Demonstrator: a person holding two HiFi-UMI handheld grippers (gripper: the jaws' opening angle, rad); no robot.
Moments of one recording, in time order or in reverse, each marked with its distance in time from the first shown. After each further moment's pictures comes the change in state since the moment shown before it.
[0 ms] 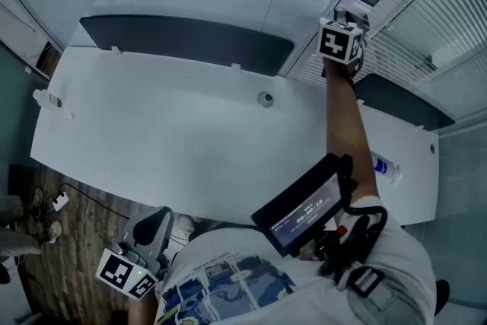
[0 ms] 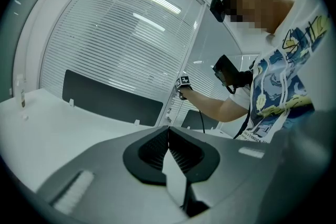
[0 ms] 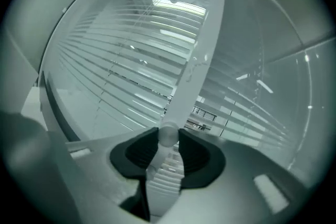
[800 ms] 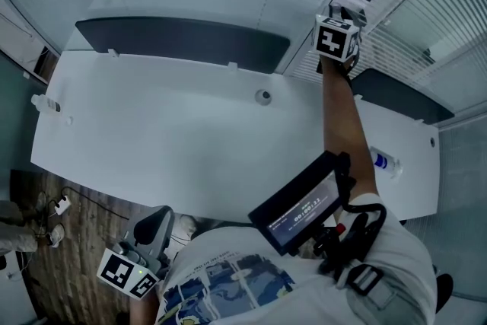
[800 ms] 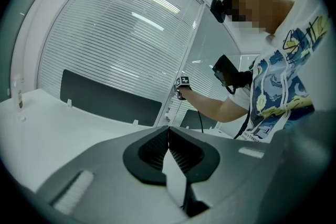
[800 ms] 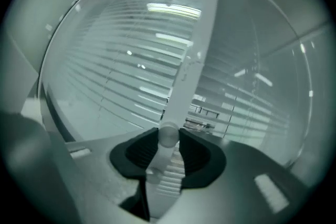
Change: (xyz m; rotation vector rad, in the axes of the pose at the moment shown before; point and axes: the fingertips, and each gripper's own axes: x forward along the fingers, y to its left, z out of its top) left arm 0.001 -0.003 0.007 0.006 0.002 -0.019; right arm -0.001 -0.004 0.002 0.056 -0.022 0.007
